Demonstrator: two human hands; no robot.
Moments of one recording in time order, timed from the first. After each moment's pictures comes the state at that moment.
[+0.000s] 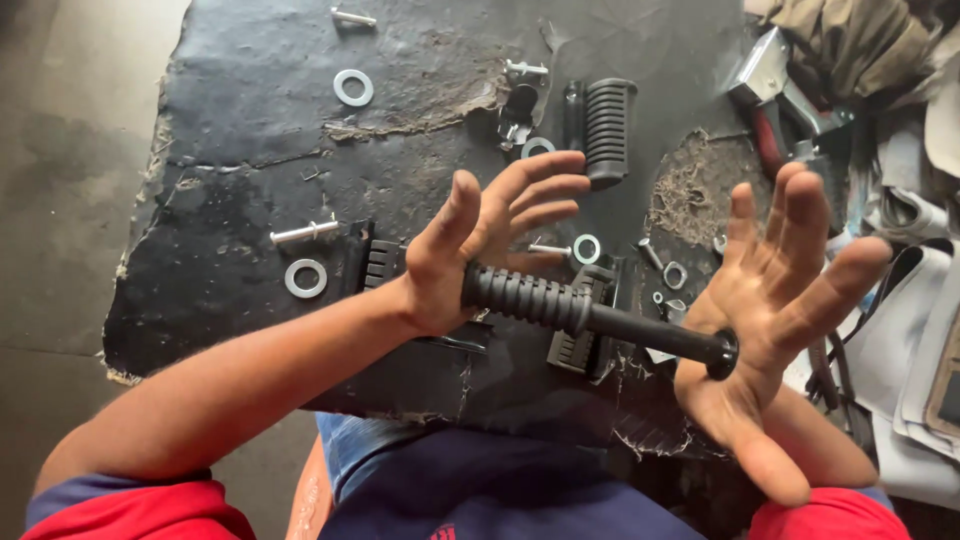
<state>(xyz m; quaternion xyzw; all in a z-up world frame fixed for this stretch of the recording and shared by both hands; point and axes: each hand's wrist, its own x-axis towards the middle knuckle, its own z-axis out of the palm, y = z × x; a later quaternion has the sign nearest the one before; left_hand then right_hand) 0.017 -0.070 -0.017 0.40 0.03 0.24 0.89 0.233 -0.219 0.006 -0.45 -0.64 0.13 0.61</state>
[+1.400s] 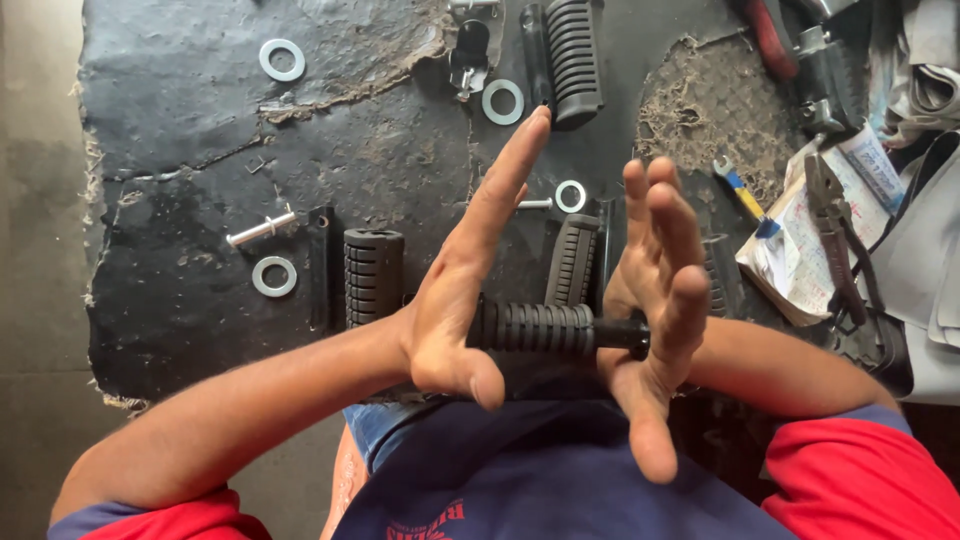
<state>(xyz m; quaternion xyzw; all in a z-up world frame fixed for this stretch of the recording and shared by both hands) 0.019 -0.097 0.011 0.63 0.05 0.29 0.72 0.205 -0.209 -0.022 -0.34 -0.72 0.08 0.60</state>
